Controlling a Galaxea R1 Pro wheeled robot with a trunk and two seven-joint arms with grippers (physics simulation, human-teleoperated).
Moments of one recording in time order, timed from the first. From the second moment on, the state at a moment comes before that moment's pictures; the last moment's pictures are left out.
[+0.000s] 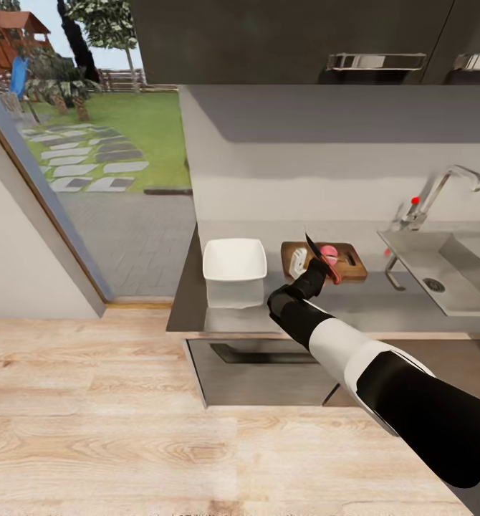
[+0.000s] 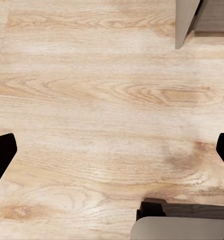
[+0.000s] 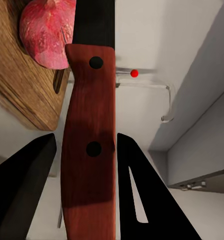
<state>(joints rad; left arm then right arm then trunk) -0.30 0.11 -0.01 0.07 0.11 -0.79 -0.03 -1.27 0.17 0.82 -0.25 0.24 0.98 -0.73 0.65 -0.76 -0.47</state>
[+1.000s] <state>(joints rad) -0.30 0.11 -0.01 0.07 0.11 -0.79 -0.03 -1.27 0.17 0.82 -0.25 0.24 0.98 -0.73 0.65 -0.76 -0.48</state>
